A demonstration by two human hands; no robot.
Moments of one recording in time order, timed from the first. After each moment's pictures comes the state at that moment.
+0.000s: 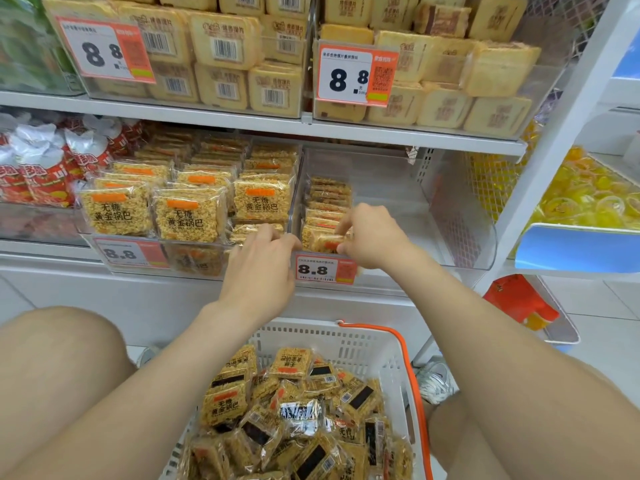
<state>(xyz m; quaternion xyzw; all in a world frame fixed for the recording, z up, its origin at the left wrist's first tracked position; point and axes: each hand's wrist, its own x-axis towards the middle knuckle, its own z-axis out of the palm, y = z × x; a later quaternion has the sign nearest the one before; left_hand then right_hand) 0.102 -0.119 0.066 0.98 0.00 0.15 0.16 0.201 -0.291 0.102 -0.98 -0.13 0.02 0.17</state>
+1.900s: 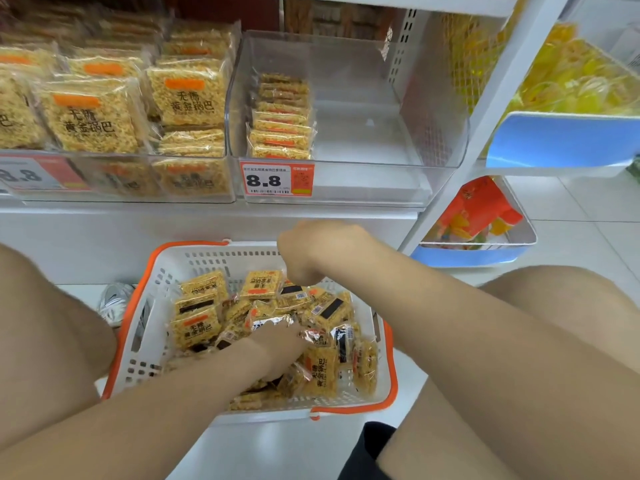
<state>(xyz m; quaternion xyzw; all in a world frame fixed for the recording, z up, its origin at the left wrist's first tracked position) 0.032 -0.198 -0.152 0.88 -0.30 -0.36 -0.13 0.107 -0.286 0.048 -0.91 -0.27 0.28 -0.10</state>
